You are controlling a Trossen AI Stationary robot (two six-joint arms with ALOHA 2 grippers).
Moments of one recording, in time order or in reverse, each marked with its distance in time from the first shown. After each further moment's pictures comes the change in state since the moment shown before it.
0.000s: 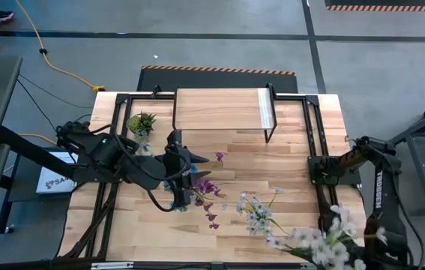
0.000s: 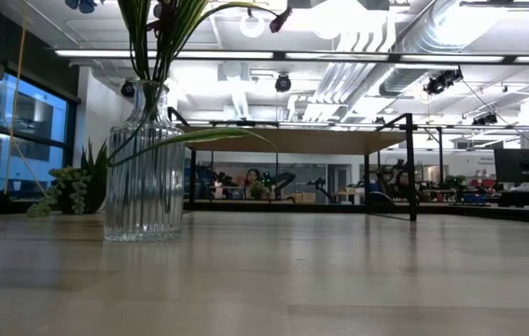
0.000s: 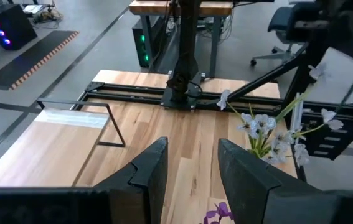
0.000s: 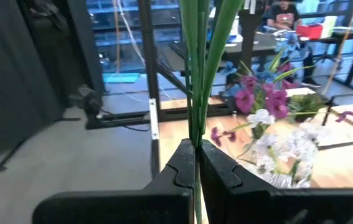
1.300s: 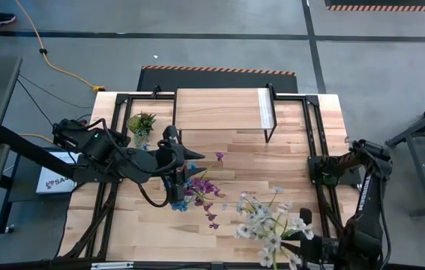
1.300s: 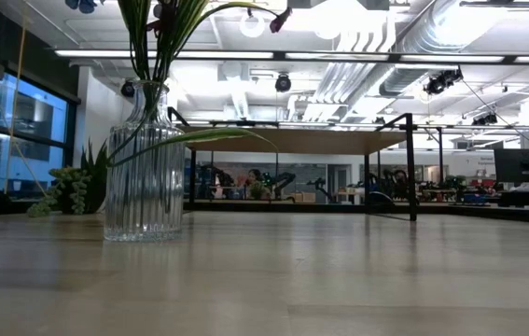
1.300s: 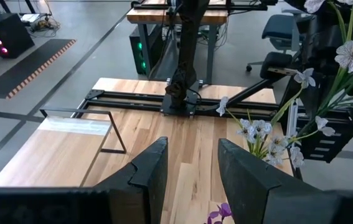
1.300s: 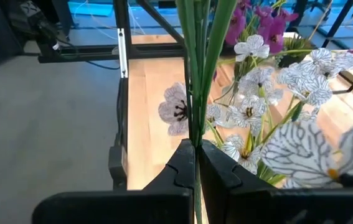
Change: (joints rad) left arm 0.002 -0.037 0.000 0.003 0.012 0.034; right arm -0.129 0.055 0.000 -0.308 -0.244 0.220
